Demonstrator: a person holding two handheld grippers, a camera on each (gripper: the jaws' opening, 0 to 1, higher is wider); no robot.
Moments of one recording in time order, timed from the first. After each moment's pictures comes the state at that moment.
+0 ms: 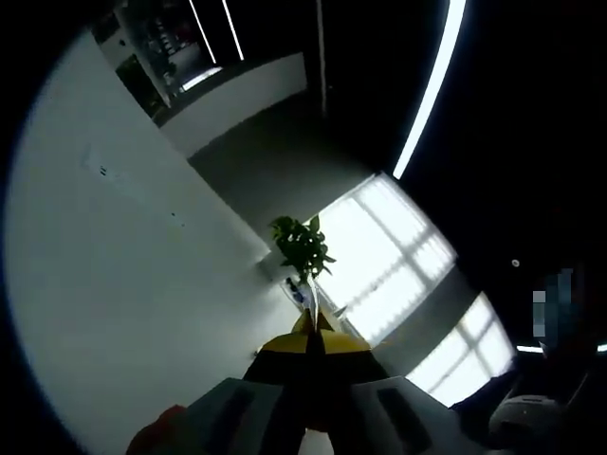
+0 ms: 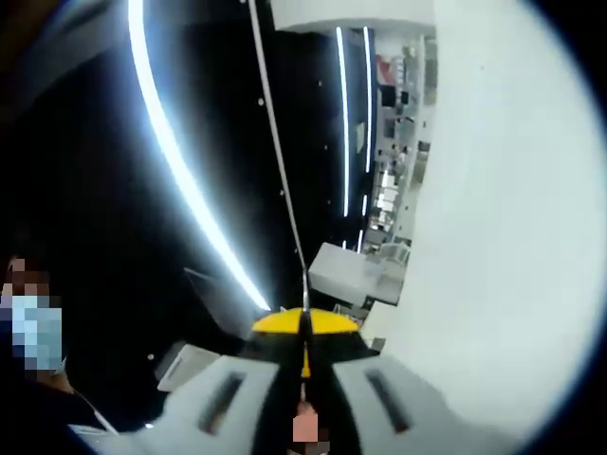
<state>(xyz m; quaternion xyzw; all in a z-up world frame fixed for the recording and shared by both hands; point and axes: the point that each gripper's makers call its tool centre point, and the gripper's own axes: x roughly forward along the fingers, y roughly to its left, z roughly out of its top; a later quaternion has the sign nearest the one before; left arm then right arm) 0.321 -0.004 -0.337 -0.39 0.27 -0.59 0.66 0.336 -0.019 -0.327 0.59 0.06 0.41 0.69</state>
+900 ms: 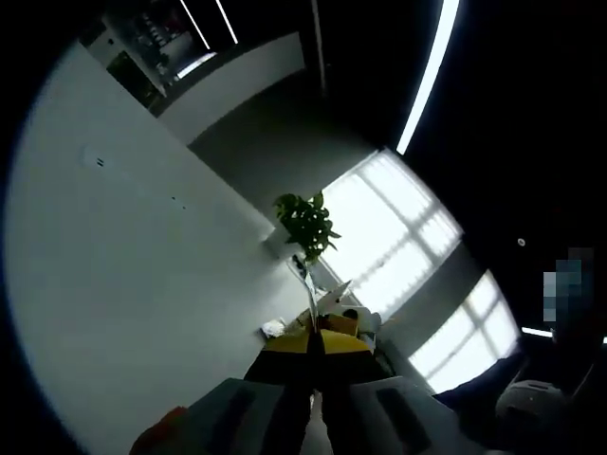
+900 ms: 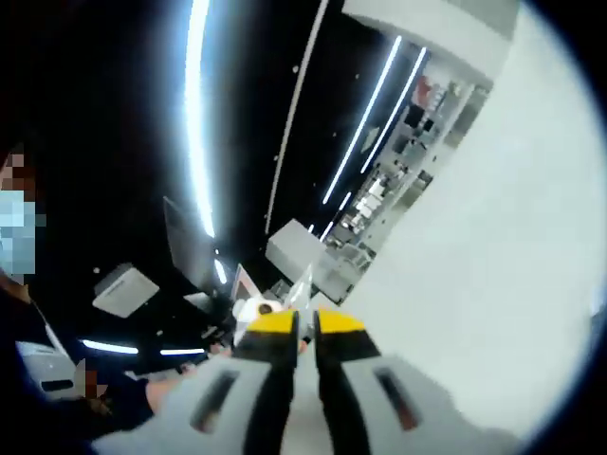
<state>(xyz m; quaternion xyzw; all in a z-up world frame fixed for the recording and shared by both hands) 0.303 -0.006 -0.350 -0.34 0.30 -0.60 0.66 0.302 -0.055 -0.344 0.32 0.06 0.41 0.85</state>
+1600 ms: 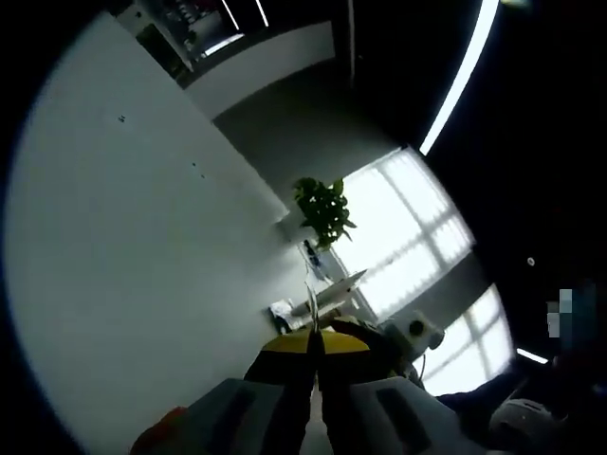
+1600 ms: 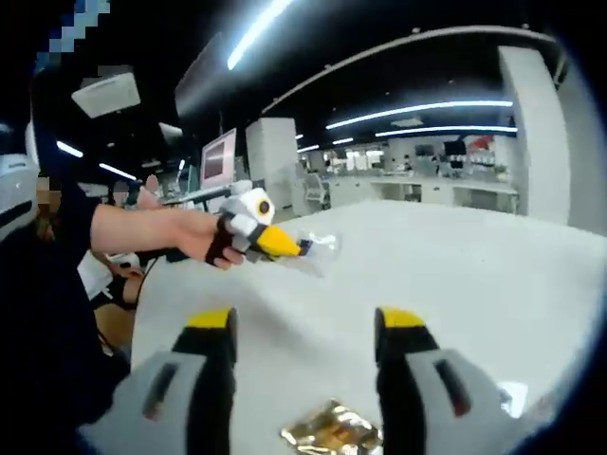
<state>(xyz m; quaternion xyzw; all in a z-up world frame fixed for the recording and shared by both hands) 0.298 -0.021 -0.376 -0.36 0.37 -0.57 0.64 0.246 -0.096 -0.374 -0.03 0.12 0.40 0.91</state>
